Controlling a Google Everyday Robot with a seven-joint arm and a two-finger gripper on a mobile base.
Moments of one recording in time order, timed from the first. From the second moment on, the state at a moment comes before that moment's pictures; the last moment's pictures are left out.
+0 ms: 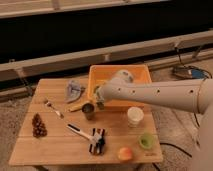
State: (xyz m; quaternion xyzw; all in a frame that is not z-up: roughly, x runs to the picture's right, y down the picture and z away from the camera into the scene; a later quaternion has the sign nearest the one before) arm -0.044 0.047 0.782 -0.22 -0.08 0.58 0.78
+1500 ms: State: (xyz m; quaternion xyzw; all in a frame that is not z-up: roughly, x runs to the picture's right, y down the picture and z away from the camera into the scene) arm 0.092 0.046 0.767 -0.12 -0.10 0.63 0.76
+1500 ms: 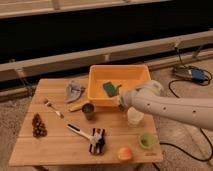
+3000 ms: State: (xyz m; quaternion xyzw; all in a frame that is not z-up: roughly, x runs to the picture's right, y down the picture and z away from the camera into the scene) arm 0.166 0.087 0.773 -0.08 -0.03 0.70 0.71
